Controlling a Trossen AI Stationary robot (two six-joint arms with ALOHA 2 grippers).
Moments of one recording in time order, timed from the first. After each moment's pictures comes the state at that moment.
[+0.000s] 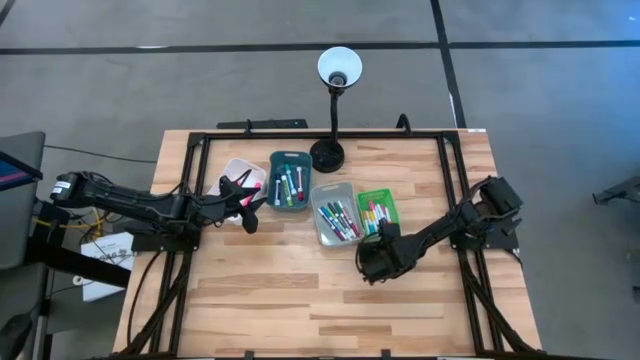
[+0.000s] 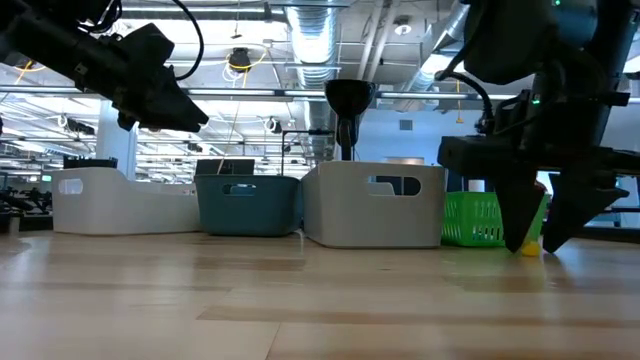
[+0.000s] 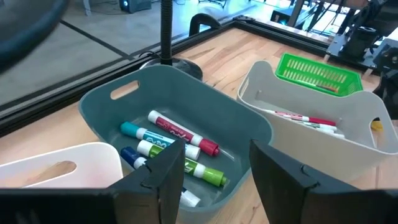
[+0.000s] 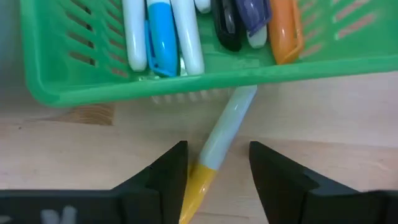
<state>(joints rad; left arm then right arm) -0.15 0.78 0.30 0.05 -0.66 -0.36 0.44 1.81 0.99 -0.84 0.34 1.91</state>
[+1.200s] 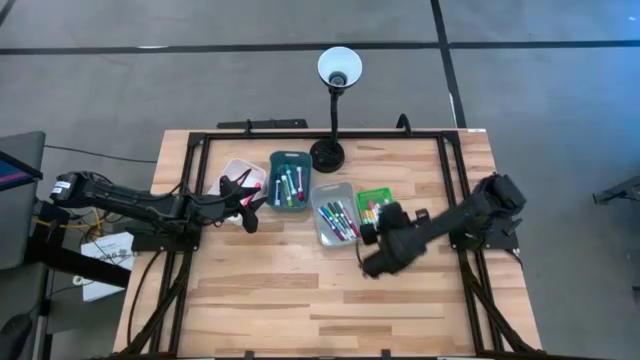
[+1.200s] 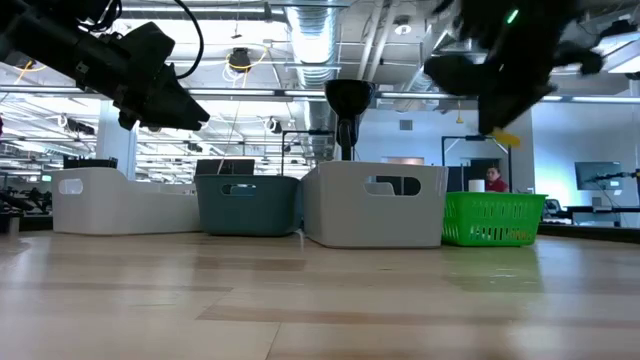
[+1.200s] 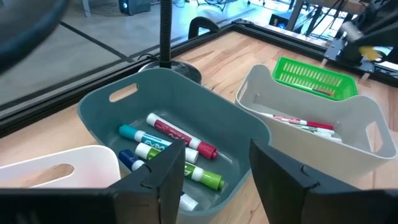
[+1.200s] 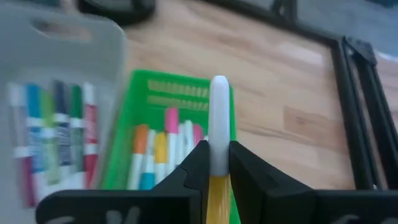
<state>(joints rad) -0.15 0.78 0.30 0.06 -0.66 -0.36 0.43 1.78 1.30 -1.50 0.75 1.82</state>
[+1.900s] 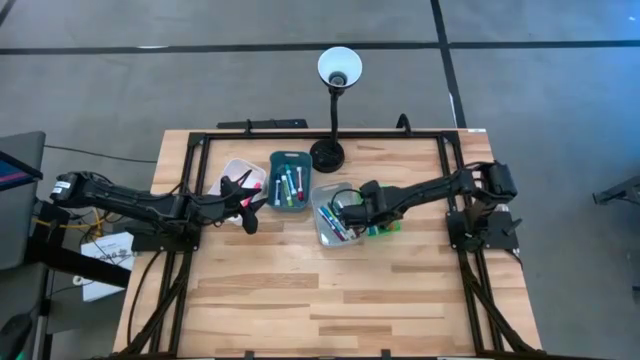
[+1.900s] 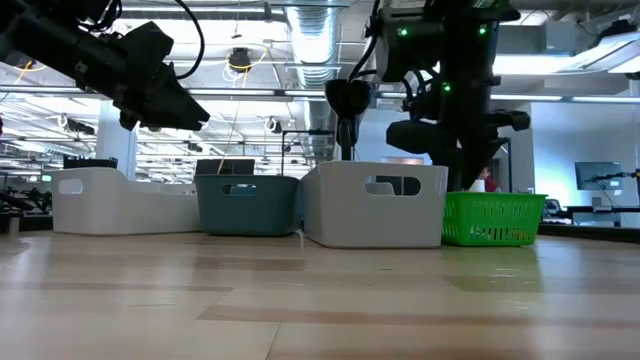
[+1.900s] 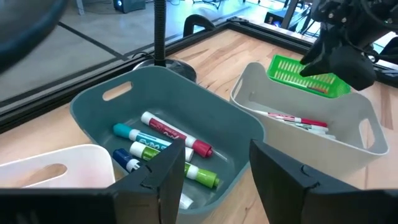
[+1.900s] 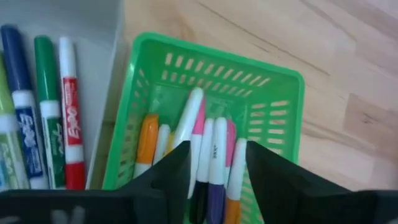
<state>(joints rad) -0.15 0.78 0.30 0.06 -0.64 -0.36 0.07 1.78 1.20 -1.08 0.44 1.22</state>
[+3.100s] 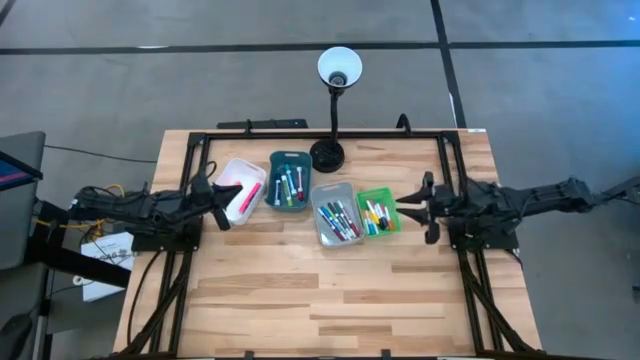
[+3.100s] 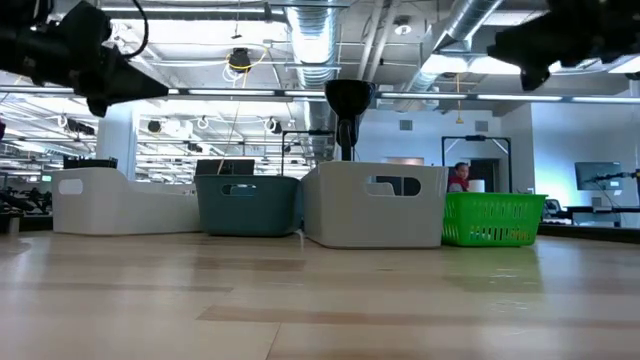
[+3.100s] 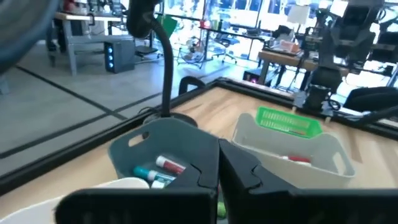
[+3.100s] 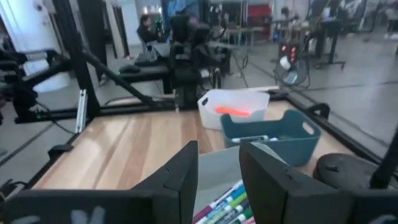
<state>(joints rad) -0.19 0.13 0.17 -0.14 -0.67 -0.16 0.14 0.38 0.30 0.01 0.18 0.04</state>
